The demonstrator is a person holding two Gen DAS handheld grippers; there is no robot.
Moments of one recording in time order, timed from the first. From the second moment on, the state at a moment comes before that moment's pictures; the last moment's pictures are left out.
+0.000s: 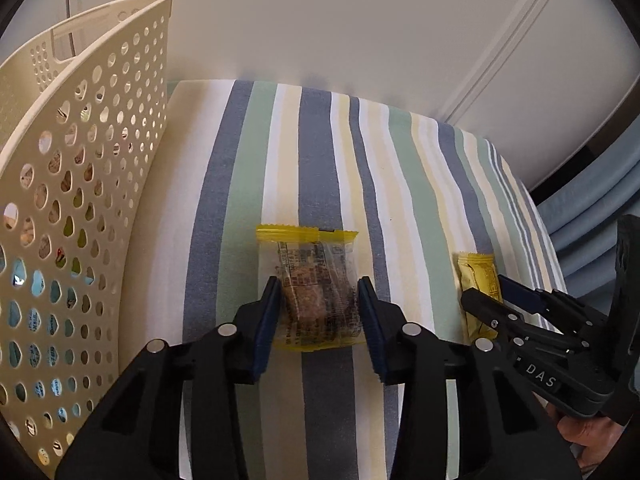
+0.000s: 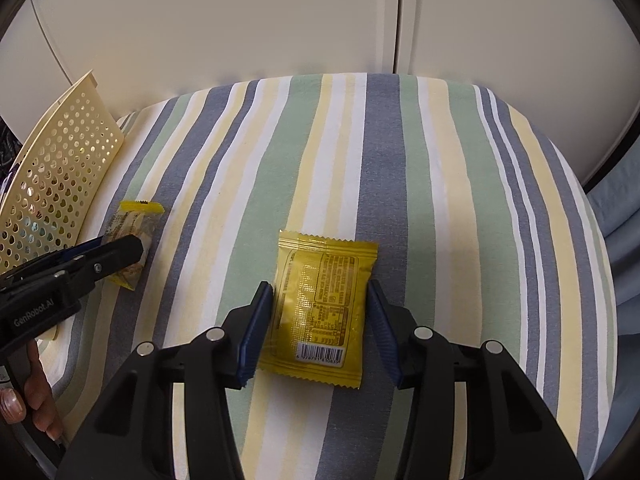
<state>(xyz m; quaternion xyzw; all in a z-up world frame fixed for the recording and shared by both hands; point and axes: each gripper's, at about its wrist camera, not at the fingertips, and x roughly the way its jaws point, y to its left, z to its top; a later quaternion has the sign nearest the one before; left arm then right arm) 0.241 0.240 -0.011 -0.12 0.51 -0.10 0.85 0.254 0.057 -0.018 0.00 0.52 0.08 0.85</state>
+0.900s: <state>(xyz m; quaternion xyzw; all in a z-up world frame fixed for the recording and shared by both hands) 0.181 0.279 0.096 -0.11 0.36 -0.11 0.92 0.254 0.057 -0.017 -0.01 0.52 0.07 0.85</state>
